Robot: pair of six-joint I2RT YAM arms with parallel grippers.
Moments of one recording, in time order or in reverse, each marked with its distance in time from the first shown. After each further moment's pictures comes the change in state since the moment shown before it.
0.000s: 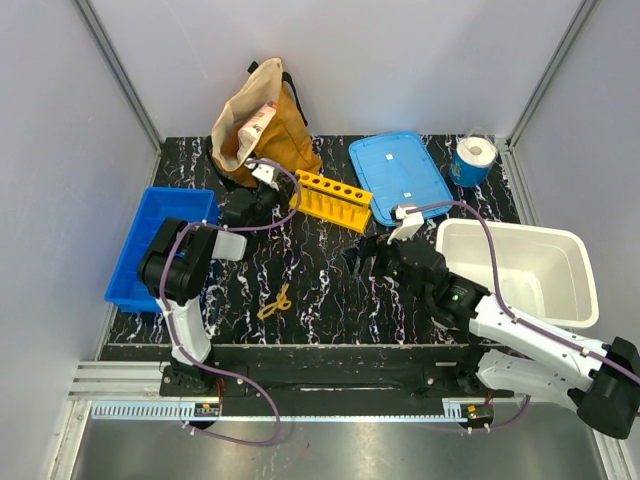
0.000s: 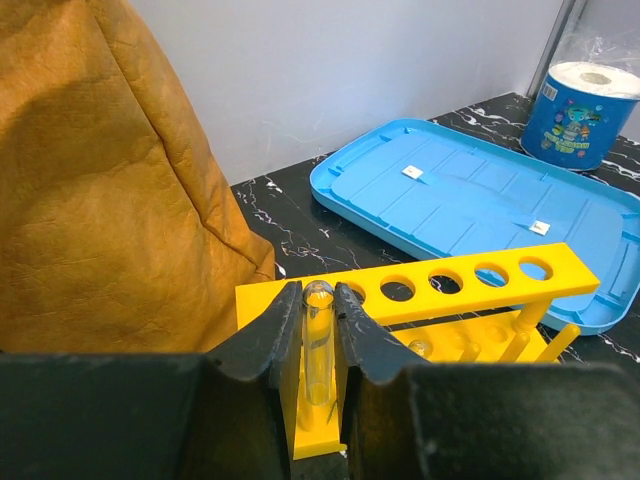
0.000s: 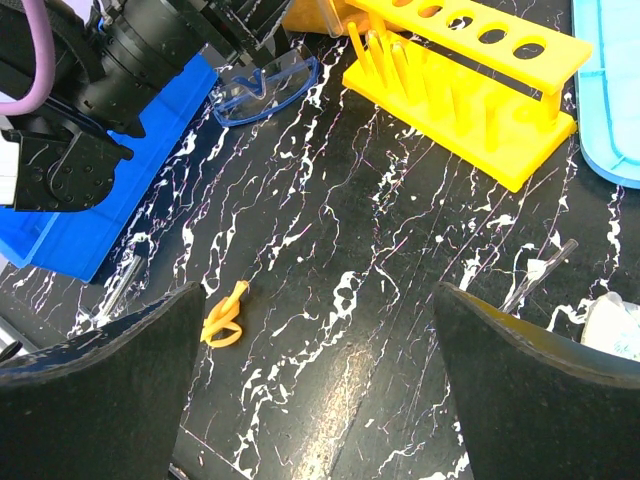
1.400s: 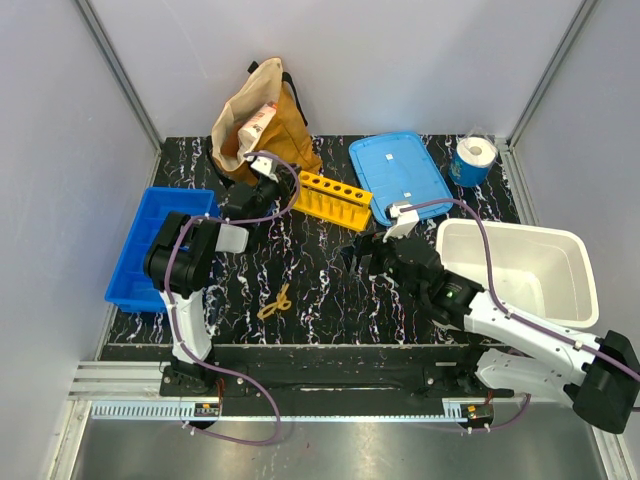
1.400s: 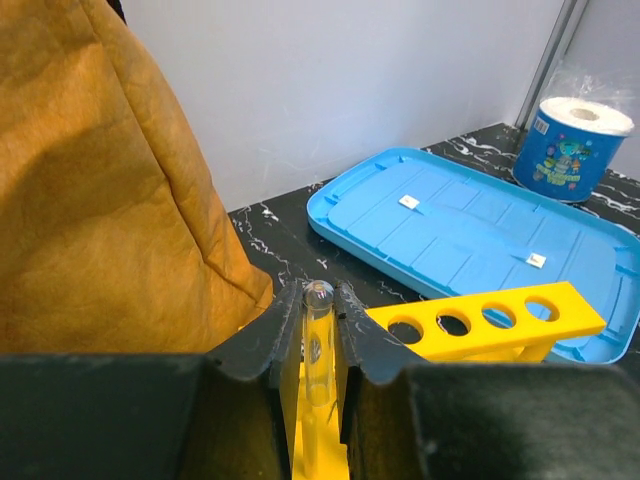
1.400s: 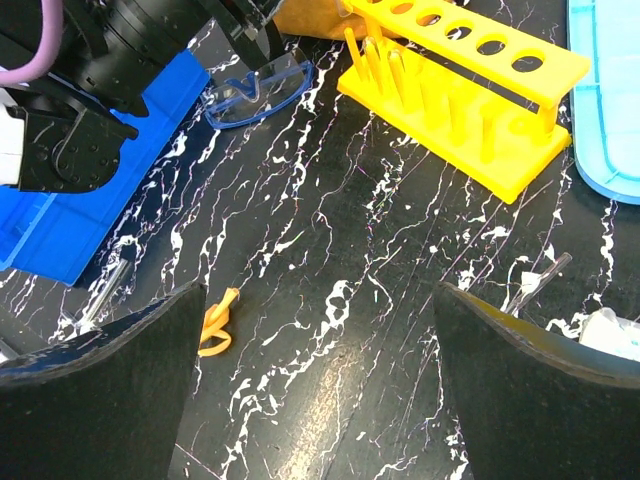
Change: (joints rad) left arm 0.018 0.076 0.089 0.027 0.026 -0.058; right arm 0.000 0.042 0.011 0.034 0.008 -0.034
